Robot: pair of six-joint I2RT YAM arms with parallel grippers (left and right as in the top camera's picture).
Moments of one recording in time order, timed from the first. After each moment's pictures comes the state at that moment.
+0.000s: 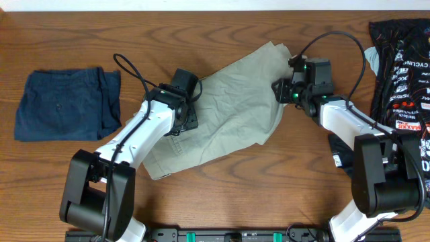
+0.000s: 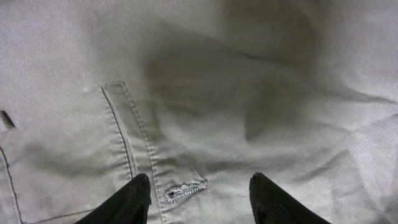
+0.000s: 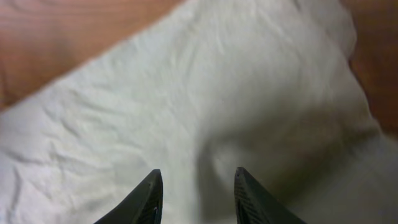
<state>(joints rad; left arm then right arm) -0.37 1.72 1.12 -0.78 -0.08 -0.61 0.13 1.83 0.99 0.03 -0.30 0.25</state>
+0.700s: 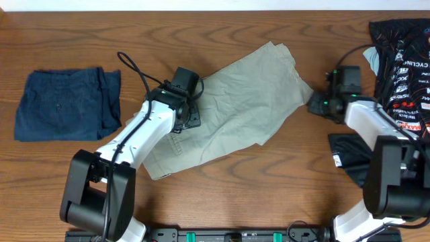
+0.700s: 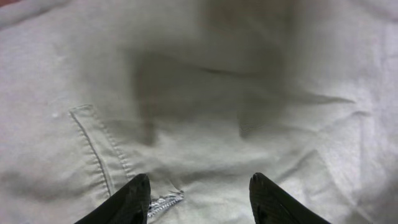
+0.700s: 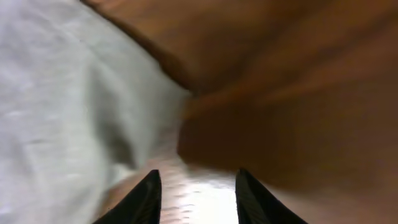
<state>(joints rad) -0.37 1.72 1.12 -0.73 -0.05 -0.54 -0.08 1.79 0.99 -0.35 -0.10 0.31</state>
